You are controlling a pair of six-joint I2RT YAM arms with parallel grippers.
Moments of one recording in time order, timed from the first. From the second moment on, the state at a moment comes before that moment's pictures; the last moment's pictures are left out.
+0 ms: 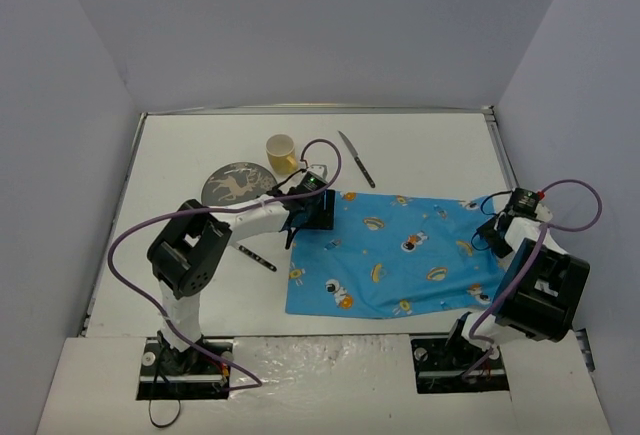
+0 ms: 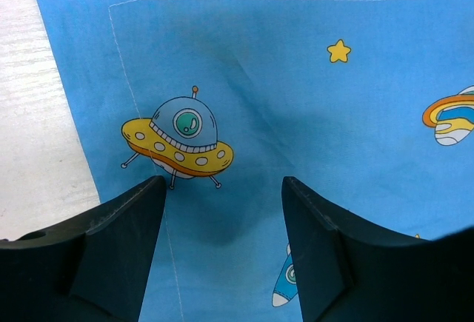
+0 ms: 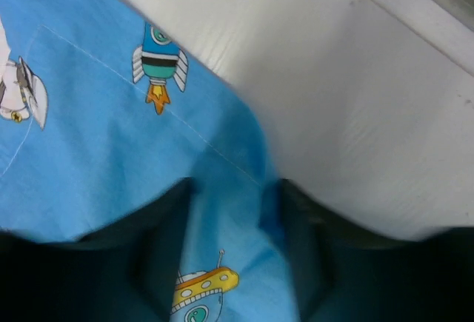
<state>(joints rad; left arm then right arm) -0.72 1.89 1.21 -0.25 -0.10 -0.57 -0.47 1.46 0.67 -0.27 0.10 0.54</state>
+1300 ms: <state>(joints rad) -0.73 1.74 1.13 -0.35 -0.17 -0.57 -0.30 1.36 0.84 -0.30 0.09 0.45</state>
